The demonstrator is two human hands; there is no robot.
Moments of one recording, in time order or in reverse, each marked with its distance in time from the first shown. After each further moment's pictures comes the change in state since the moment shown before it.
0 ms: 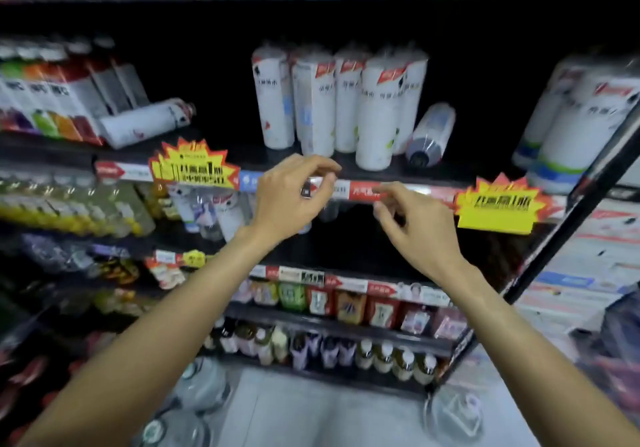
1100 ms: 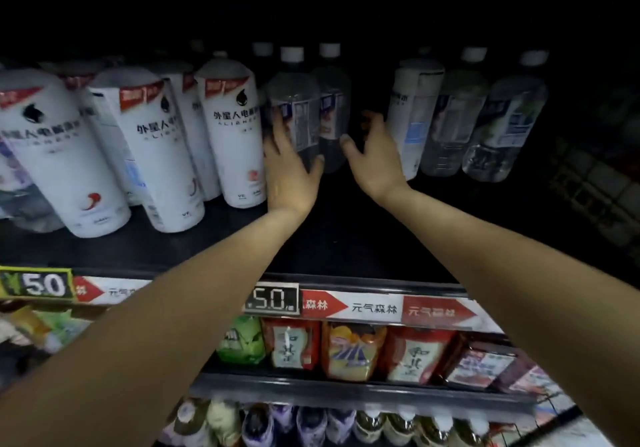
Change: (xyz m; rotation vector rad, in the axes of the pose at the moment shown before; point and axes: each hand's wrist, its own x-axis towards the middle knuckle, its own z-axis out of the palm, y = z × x) left_hand -0.118 -0.243 0.320 -0.037 0.032 -0.535; right_hand 0.038 0.225 0.324 0.211 0.061 0.381
